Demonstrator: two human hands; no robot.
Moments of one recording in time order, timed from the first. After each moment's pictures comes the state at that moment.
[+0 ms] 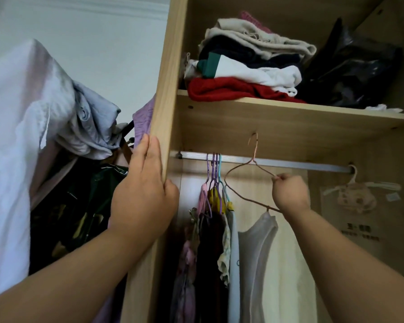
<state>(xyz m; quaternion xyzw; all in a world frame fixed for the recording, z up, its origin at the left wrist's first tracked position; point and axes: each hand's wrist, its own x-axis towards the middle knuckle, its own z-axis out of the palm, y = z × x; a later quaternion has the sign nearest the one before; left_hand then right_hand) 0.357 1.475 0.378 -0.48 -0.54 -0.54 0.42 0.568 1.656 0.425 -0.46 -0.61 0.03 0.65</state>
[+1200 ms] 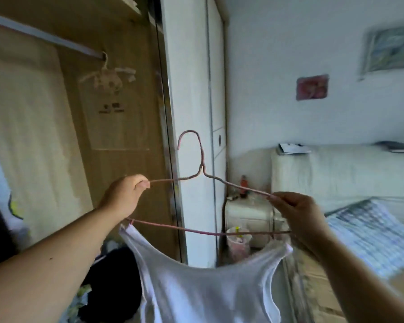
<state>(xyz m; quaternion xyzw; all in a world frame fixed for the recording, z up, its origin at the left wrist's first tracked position) 0.535 1.545 0.165 -0.89 -0.29 -0.33 -0.11 0.722 1.245 0.116 -0.76 -0.32 -0.10 0.56</state>
